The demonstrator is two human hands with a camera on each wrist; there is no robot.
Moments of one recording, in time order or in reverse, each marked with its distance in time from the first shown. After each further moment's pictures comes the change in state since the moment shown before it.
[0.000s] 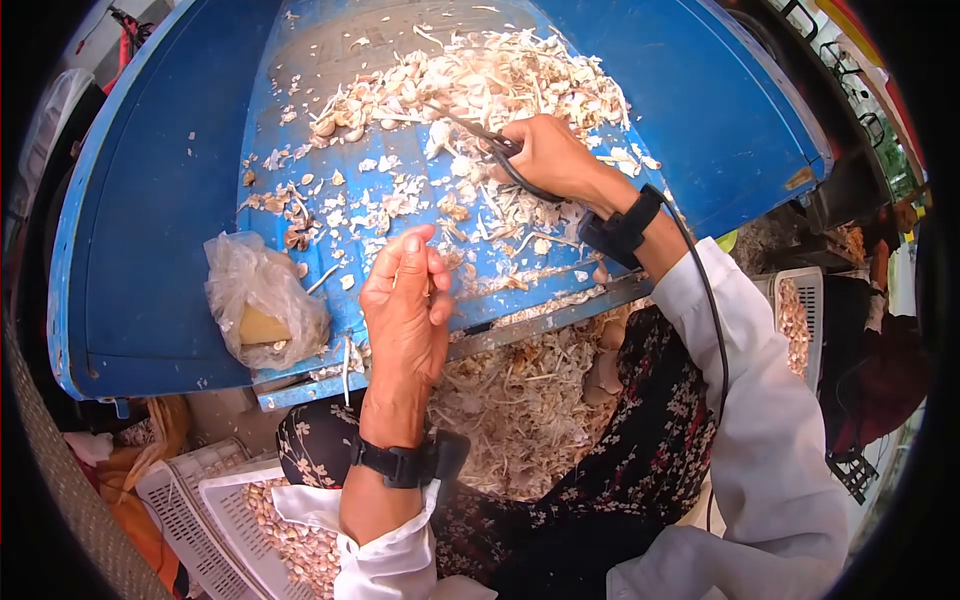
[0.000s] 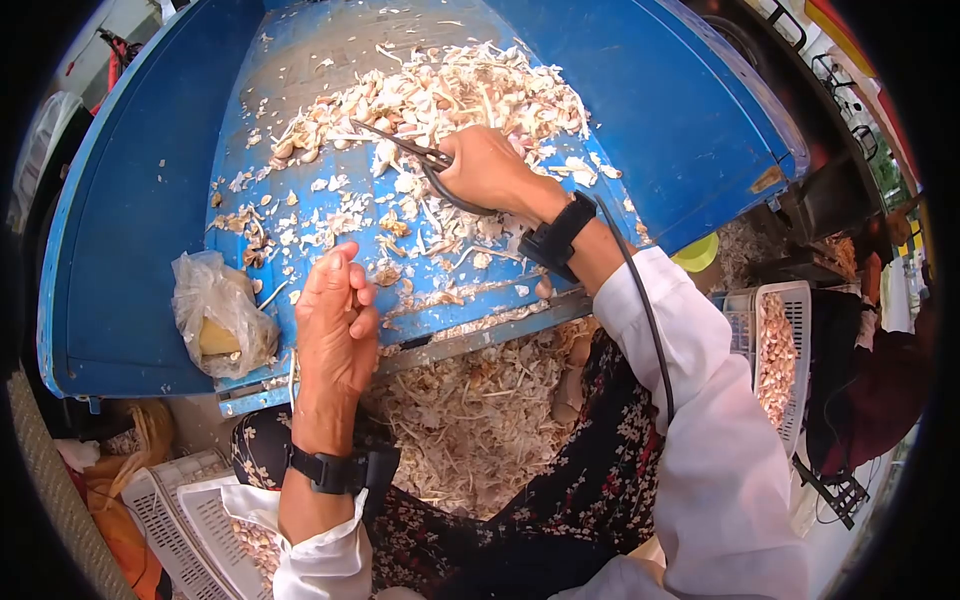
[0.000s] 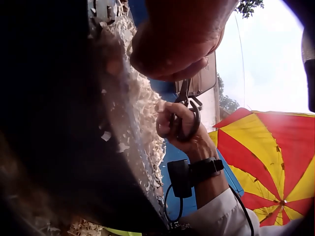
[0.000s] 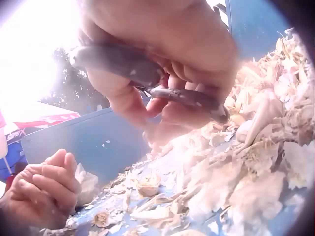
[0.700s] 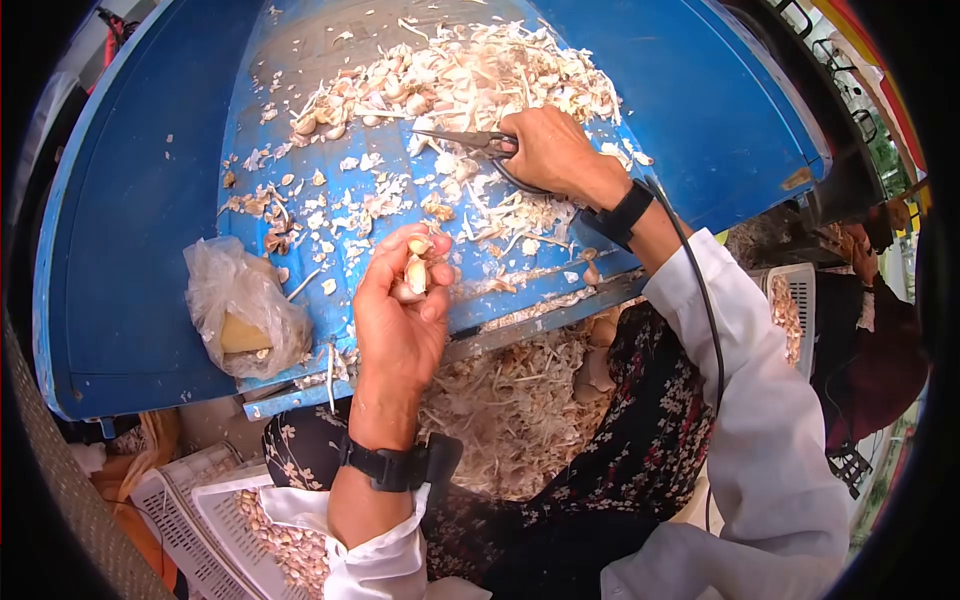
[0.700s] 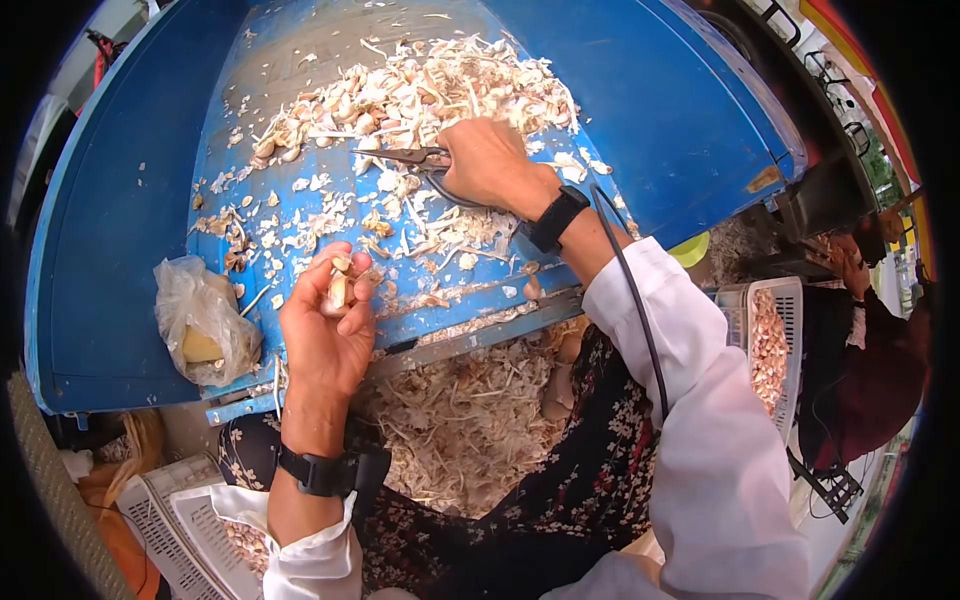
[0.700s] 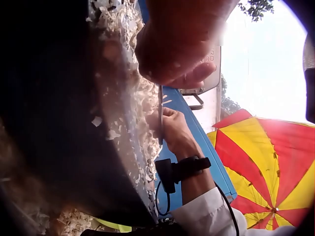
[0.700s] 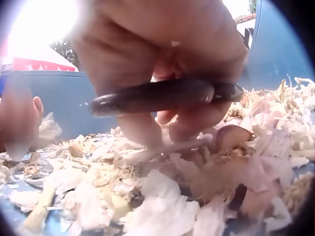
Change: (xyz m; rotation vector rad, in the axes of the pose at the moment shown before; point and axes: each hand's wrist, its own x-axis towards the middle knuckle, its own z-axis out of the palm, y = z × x) left_hand 0.009 -0.001 0.005 -0.276 -0.015 -0.151; right_hand 0.006 0.018 -0.001 -0.383 0.107 -0.106
